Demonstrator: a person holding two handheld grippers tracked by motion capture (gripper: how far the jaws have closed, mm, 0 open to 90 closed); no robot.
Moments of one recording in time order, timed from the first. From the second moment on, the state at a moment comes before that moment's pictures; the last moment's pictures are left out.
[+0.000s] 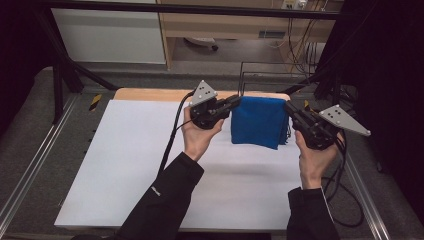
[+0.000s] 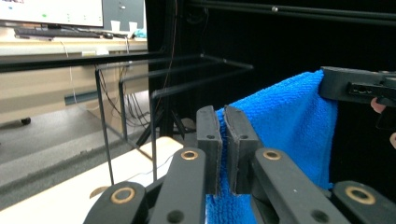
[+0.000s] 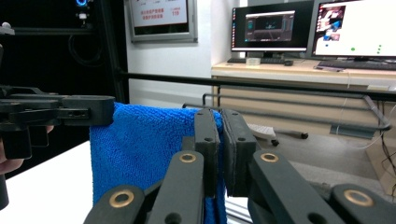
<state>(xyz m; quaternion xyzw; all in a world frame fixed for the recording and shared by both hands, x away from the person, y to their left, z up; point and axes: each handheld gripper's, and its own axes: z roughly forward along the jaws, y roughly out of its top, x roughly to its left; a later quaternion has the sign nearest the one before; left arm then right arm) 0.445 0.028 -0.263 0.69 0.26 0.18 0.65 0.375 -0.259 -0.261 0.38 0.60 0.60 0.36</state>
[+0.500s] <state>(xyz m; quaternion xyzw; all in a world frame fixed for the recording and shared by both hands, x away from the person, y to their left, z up) 0.468 -0.003 -0.212 0.67 0.25 0.20 0.67 0.394 -0.283 -0.216 0.39 0.58 0.60 0.39</state>
